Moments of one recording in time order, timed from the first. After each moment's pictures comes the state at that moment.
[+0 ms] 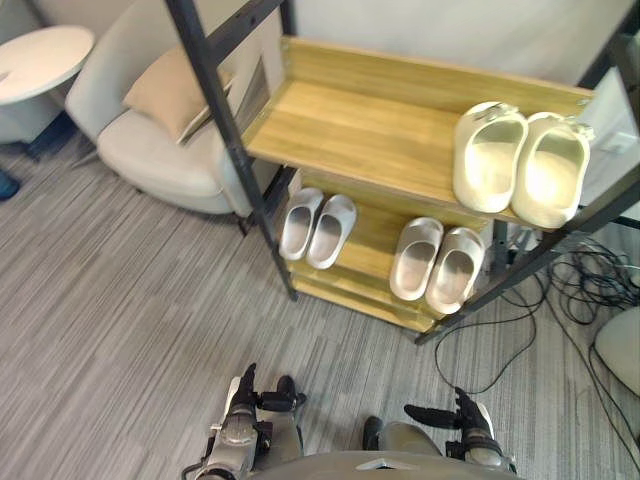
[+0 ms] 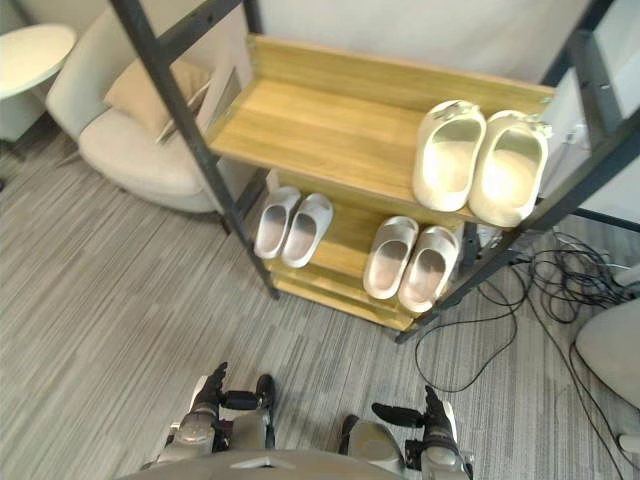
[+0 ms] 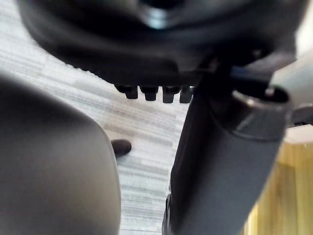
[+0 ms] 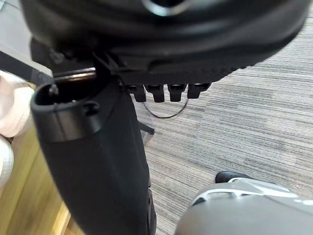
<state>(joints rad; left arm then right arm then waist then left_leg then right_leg) 0.03 0.09 -0.09 0.95 0.01 -0.05 0.21 0.09 -0.14 0.01 0.98 0.08 -0.09 -0.21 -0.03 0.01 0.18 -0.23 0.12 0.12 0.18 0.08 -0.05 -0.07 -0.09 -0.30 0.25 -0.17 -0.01</state>
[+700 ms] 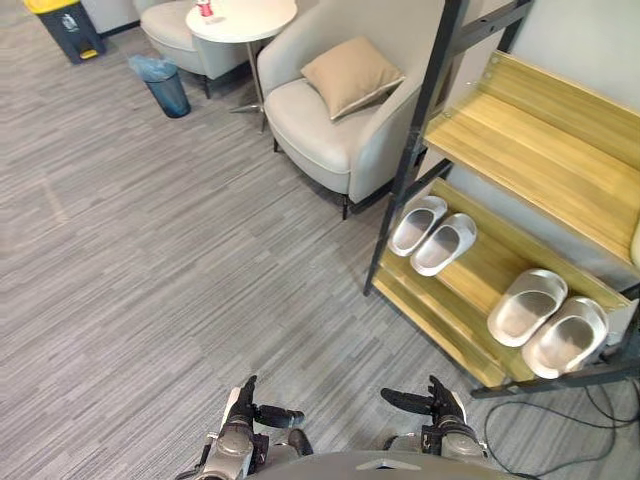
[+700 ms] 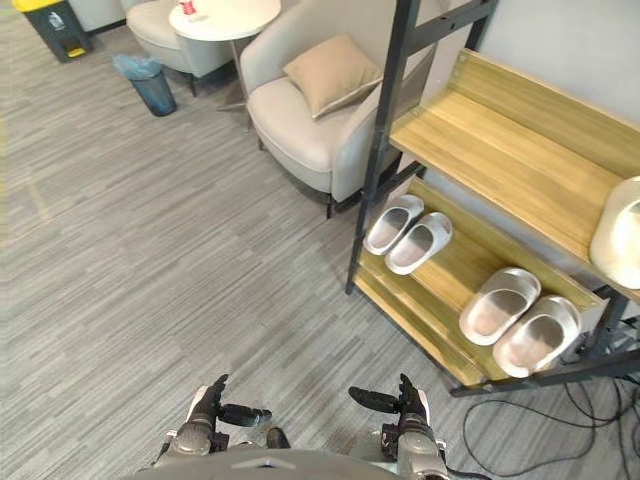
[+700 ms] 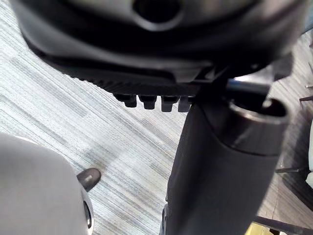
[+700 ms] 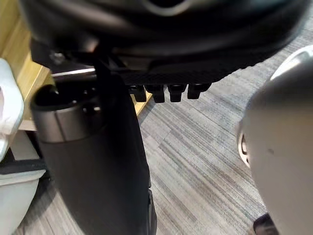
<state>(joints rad) 0.07 0.11 -0.13 1.00 0.05 -0.06 0.18 0.06 -0.04 -0.05 0.96 0.07 -0.06 -0.17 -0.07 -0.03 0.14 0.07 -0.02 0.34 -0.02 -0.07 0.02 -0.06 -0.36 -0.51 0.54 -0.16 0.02</state>
